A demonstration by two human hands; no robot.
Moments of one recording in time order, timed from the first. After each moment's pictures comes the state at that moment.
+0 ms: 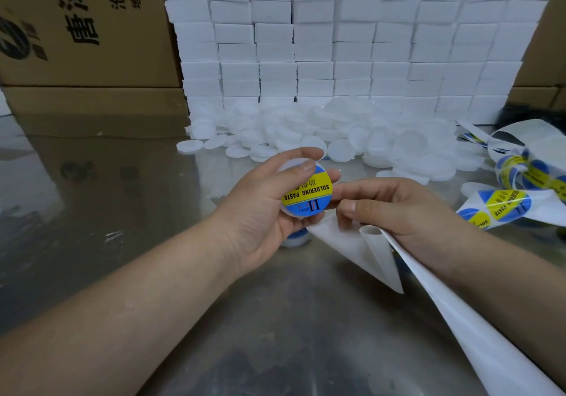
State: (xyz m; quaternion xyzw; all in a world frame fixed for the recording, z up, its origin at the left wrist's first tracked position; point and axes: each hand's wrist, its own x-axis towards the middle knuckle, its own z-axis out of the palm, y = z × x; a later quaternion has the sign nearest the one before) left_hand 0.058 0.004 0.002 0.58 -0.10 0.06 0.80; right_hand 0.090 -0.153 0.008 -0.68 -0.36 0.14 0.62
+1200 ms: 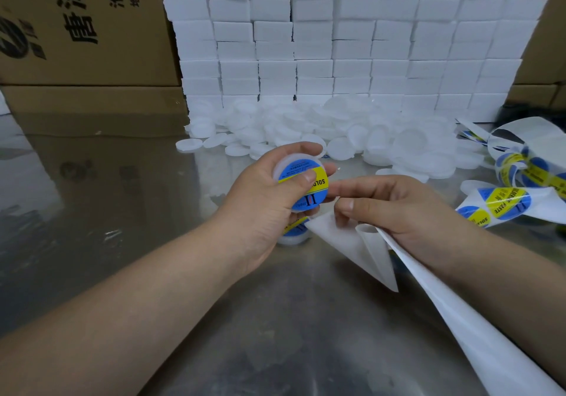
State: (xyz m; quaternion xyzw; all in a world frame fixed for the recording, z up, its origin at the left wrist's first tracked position) left_hand 0.054 -0.002 0.002 0.64 -0.08 0.14 0.75; right_hand 0.093 -0.154 0.004 -0.67 -0.37 0.14 0.63
